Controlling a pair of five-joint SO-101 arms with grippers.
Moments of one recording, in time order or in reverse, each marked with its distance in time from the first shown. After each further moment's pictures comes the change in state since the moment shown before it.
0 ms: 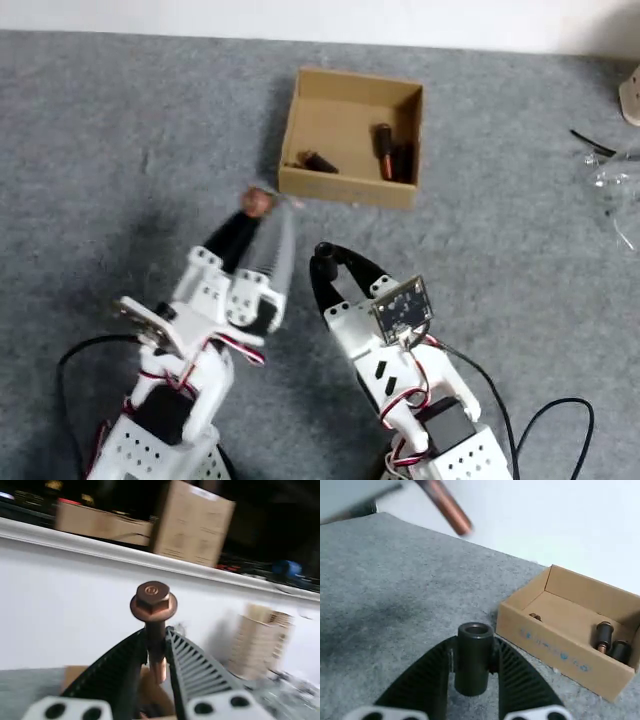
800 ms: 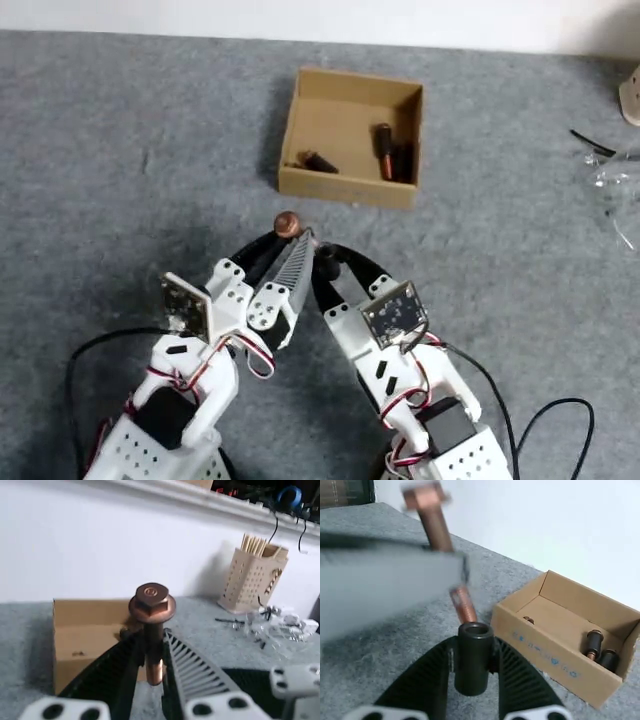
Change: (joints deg) left arm 4.7 0.0 -2.8 17.6 -0.2; right arm 0.2 -0.1 0.0 0.0 4.2
